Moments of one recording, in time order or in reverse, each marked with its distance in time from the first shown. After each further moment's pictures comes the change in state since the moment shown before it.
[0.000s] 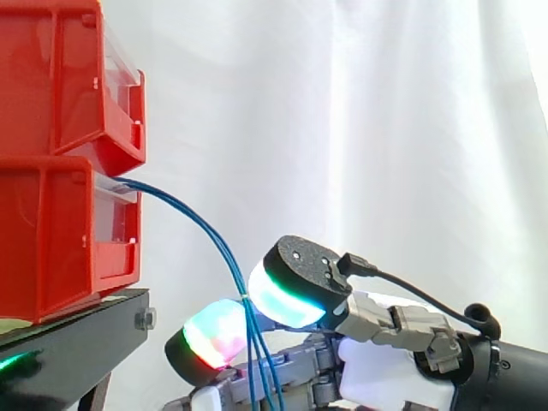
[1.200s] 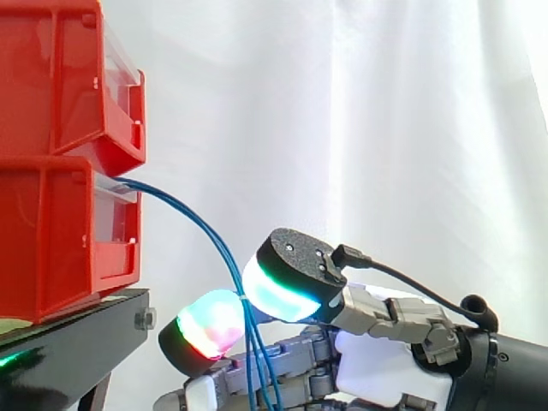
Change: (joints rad) arm 0.004 0.002 0.009 -0.004 -0.003 0.001
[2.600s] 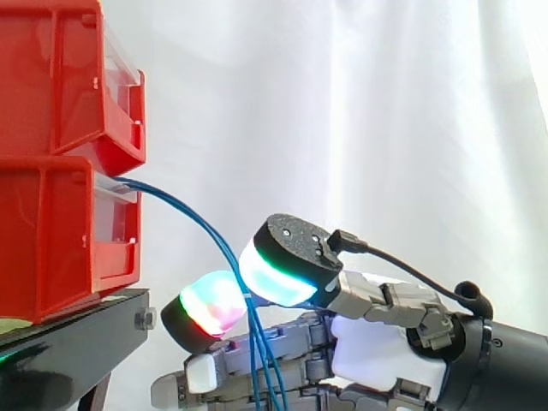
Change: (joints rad) arm -0.005 0.004 0.011 -0.002 -0.003 0.010
